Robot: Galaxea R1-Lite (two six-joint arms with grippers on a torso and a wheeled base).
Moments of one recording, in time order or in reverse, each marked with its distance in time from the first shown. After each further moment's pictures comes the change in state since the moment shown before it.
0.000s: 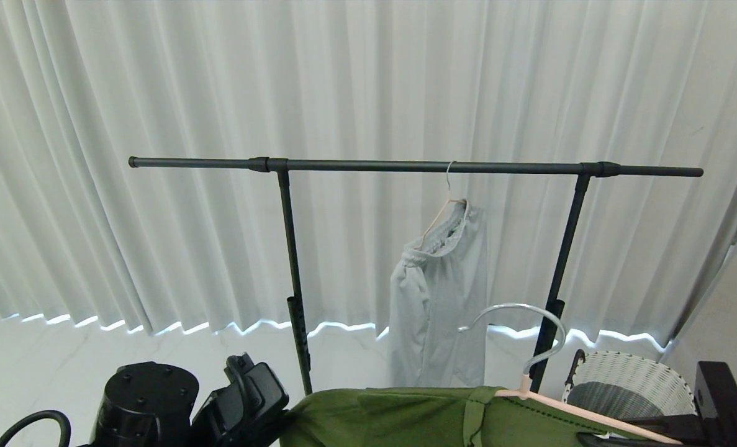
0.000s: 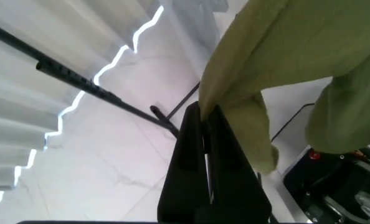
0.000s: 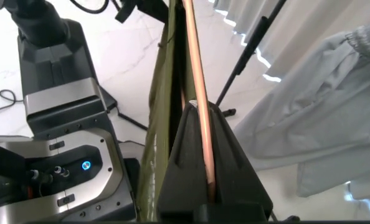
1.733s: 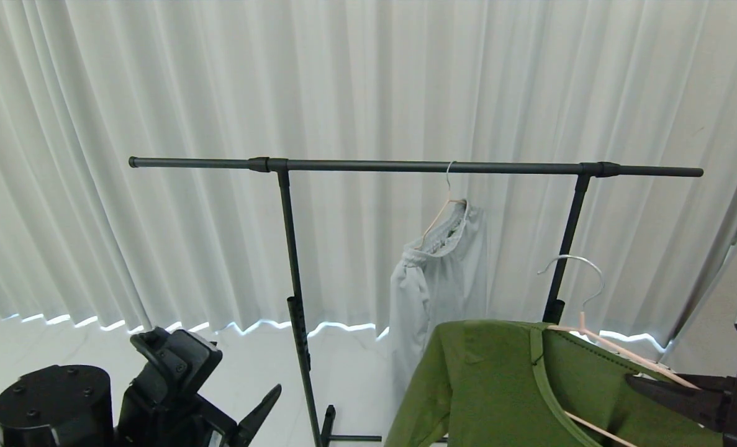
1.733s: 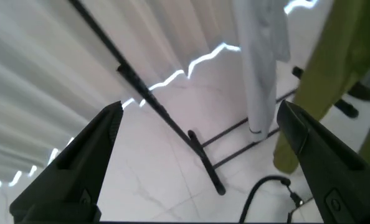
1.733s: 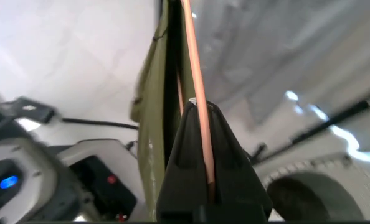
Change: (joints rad) left arm 0.115 -0.067 0.133 -0.330 0.155 -0.063; right arm -0.407 -0.037 0.088 0.032 -0.072 -0.004
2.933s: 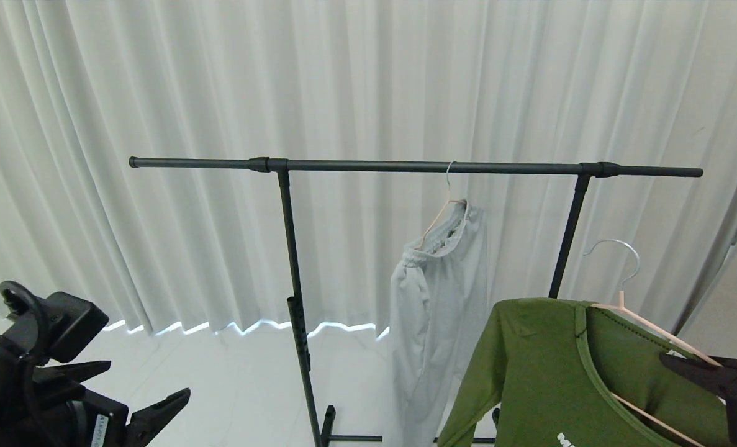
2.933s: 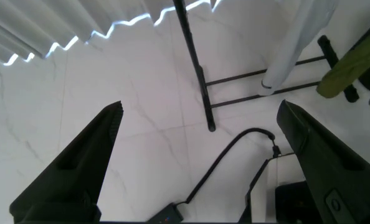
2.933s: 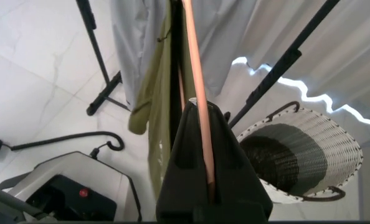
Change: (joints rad) left arm 0.288 -0.452 -0.412 1.115 -0.112 -0.116; right arm -0.220 0.017 0.005 -0.001 -0.051 0.003
